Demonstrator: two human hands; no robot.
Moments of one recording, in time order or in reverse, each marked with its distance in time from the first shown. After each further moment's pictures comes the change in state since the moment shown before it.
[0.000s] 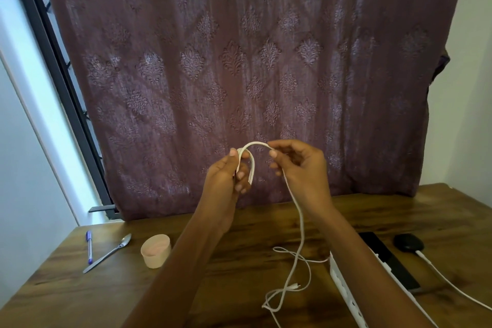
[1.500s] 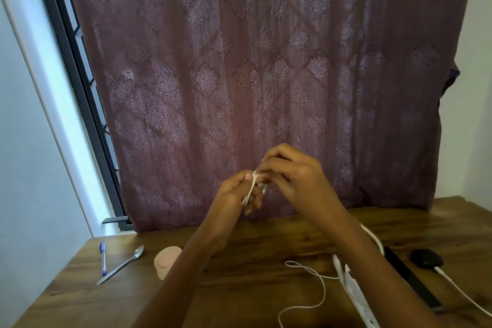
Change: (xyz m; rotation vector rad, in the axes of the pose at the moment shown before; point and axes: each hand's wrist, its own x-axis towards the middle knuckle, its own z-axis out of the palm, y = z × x) left_hand -0.016 0.015 -0.025 0.388 -0.189 0.107; right_hand -0.005 -0.035 0.014 -0.629 -0.263 -0.734
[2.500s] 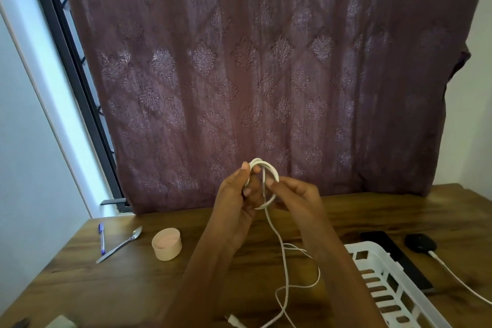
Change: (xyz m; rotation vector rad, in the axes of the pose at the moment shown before) left_hand -0.007 -0.022 0.023 -0.545 0.130 -0.137; right_hand -0.052 -0.008 0.030 0.884 0.085 1.025
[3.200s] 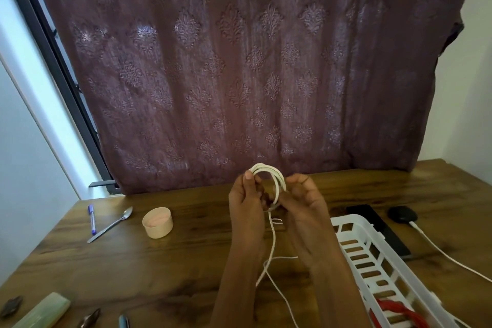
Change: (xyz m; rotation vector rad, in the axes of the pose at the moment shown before) left_hand -0.024 -0.061 0.026 0.186 0.403 0.075; right_hand -0.039 0.033 -0.019 0.469 0.074 0.042
